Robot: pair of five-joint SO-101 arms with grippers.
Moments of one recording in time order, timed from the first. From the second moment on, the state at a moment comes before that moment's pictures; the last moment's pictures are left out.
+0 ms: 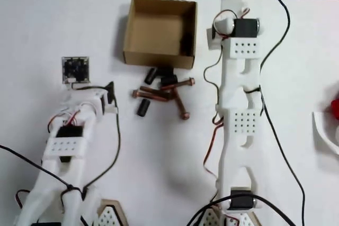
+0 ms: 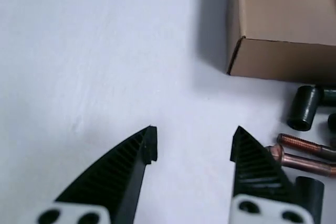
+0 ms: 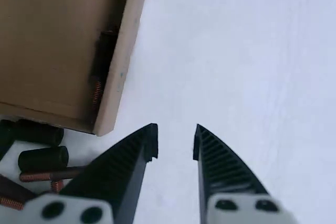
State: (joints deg) left arm -11.1 -37.7 71.3 10.8 2.2; right arm -4.9 60.3 -92.0 100.0 9.8
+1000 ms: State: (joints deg) left arm -27.8 -37.8 71.5 5.1 7.3; right arm -34.0 12.4 -1.4 76.7 -9.1
